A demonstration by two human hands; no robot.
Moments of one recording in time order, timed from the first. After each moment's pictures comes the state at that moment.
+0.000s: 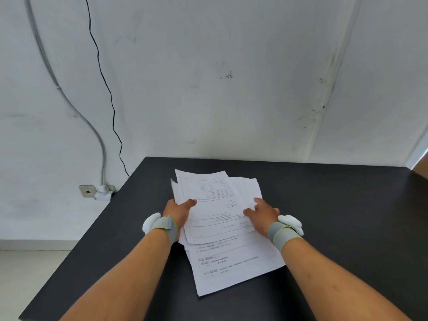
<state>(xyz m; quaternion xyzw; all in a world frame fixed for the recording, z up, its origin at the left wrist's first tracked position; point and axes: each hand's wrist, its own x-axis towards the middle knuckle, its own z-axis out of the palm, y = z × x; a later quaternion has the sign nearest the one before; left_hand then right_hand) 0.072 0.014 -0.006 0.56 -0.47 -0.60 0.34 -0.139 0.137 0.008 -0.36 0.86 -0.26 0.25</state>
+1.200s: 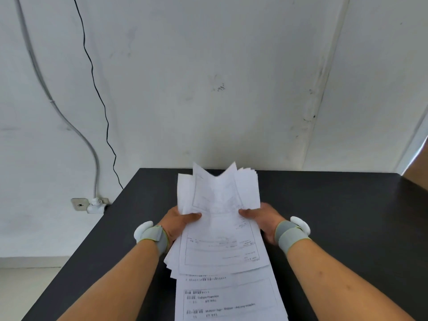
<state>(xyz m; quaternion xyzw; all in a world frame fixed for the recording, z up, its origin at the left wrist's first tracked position) 0.075 0.020 0.017 0.39 -0.55 -0.68 0.29 -0.158 0.136 0.029 -0.27 0.64 -0.56 0.45</state>
